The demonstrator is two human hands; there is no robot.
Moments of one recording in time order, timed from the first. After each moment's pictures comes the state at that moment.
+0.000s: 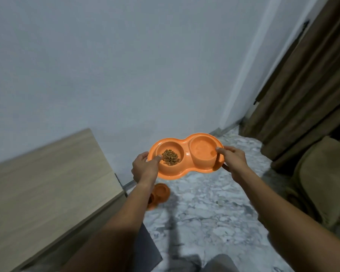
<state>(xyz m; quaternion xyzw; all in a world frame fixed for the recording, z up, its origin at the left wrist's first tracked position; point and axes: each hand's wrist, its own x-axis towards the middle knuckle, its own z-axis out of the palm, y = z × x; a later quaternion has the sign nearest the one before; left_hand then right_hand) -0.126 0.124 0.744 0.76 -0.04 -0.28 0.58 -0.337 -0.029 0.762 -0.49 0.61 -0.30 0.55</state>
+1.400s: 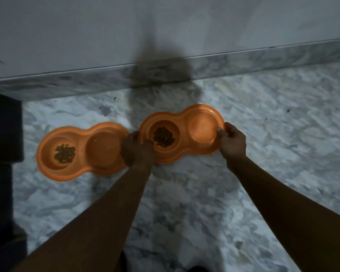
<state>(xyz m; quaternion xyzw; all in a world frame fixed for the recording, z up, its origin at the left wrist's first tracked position) -0.104 -0.247 -0.083 0.85 0.21 -0.23 0.43 -0.220 -0.445 -0.091 -0.64 0.57 -0.08 0.50</state>
